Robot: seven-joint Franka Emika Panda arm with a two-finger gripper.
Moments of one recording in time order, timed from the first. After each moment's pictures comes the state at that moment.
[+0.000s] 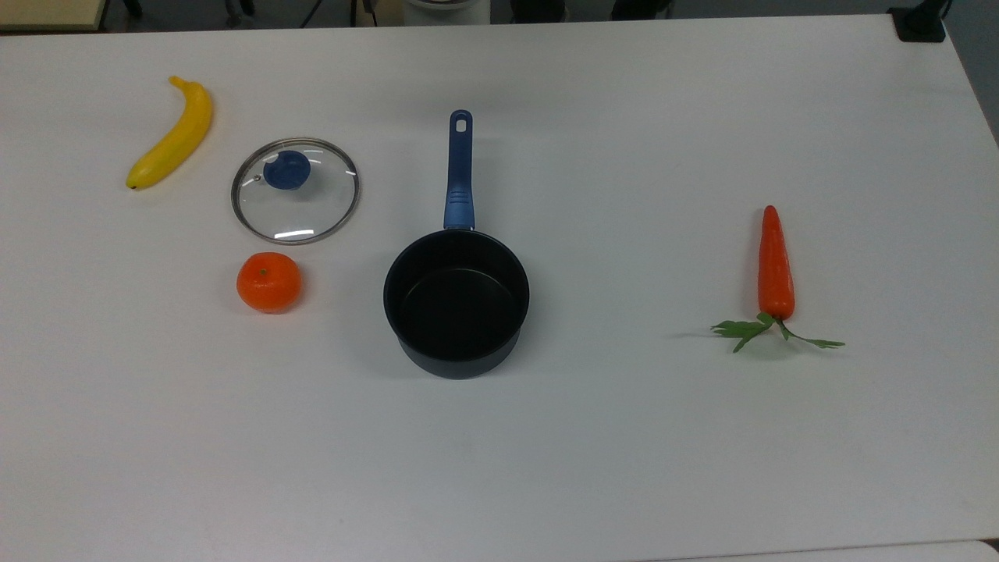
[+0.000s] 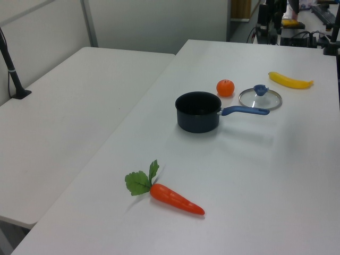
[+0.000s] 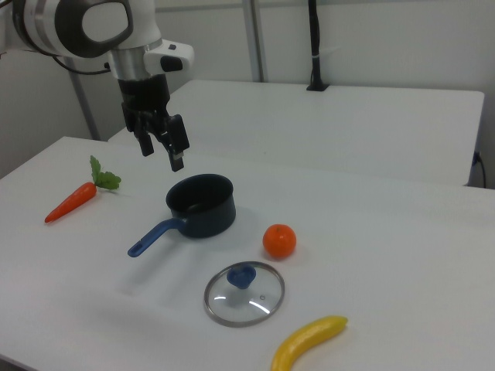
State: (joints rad) arm 0.09 -0.03 -0.16 -1.63 0.00 1.59 0.16
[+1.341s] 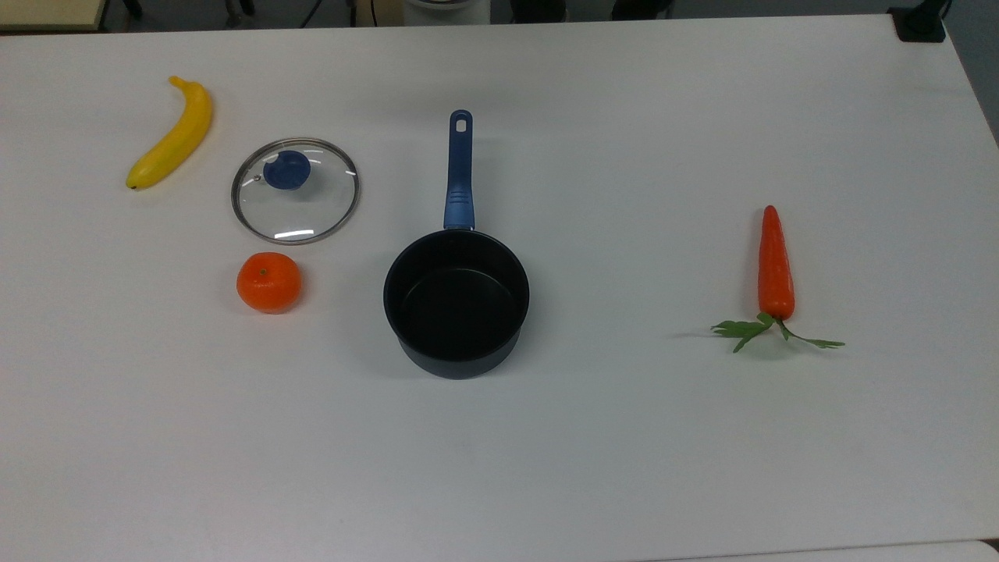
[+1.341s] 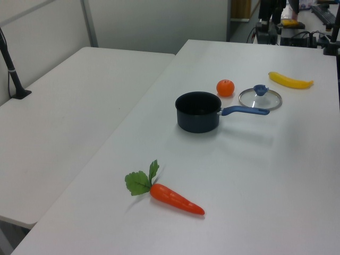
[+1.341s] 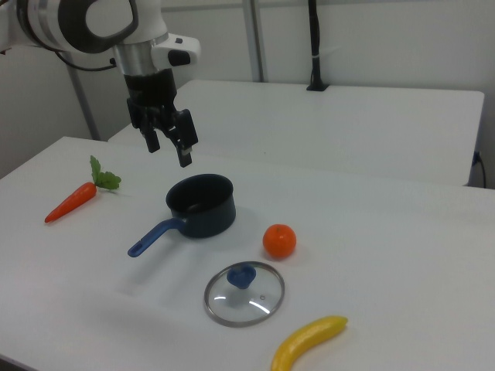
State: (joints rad) arm 0.06 -0.02 -0.15 -1.60 0.00 1.59 0.10
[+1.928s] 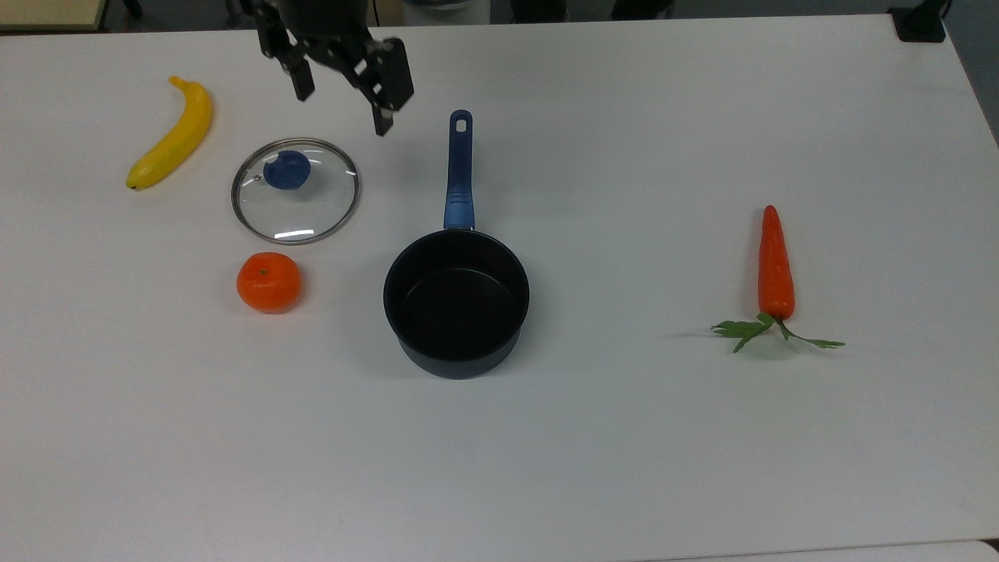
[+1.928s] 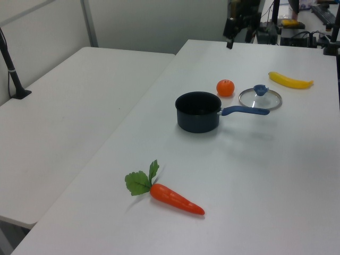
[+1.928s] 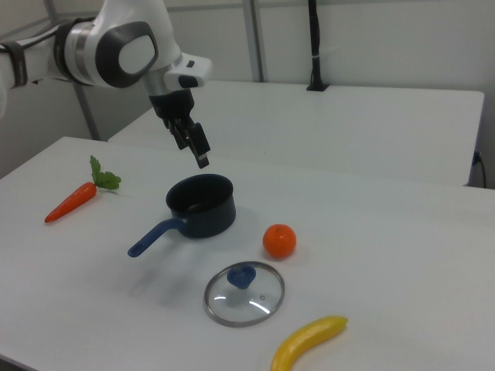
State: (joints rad) arm 0.12 0.14 -0.14 -1.60 0.00 1.90 0.42
